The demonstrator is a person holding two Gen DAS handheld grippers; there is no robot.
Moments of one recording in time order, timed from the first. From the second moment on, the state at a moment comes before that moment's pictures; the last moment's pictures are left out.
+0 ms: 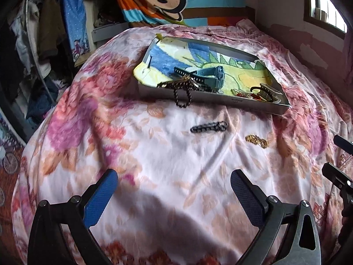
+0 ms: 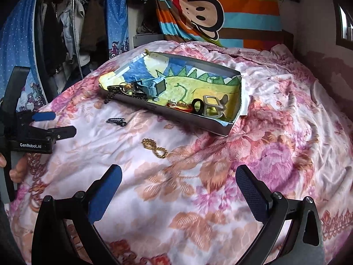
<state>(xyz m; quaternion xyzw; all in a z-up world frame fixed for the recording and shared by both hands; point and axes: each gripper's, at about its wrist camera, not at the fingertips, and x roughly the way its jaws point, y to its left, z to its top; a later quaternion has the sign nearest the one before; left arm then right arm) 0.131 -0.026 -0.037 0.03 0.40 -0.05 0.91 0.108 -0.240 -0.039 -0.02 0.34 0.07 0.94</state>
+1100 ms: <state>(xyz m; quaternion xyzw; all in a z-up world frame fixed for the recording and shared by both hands) 0.214 -0.073 -0.077 0.14 0.40 -0.18 0.89 0.208 -0.206 -0.102 -0.02 0.43 0.19 0.88</state>
